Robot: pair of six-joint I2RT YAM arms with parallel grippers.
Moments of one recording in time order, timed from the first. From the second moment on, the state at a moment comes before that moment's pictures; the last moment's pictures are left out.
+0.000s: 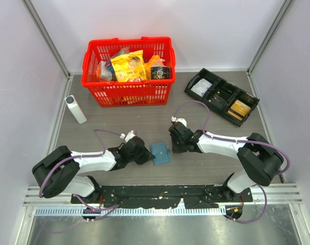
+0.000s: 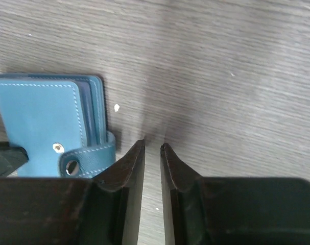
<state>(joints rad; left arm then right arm) -0.90 1.37 0.44 0.12 -0.09 -1.33 0.82 1.52 0.76 -0.26 0.14 0.60</state>
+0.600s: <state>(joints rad) -0.90 1.33 0.48 -0.01 -0.12 -1.23 0.91 1.37 0.82 -0.32 0.16 0.59</state>
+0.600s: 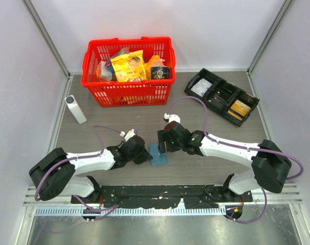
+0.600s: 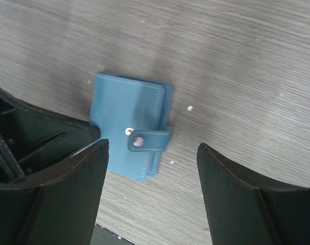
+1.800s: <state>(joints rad) -0.90 1.33 0.54 -0.08 -0.13 -1.07 0.87 1.41 0.65 -0.21 0.12 0.72</state>
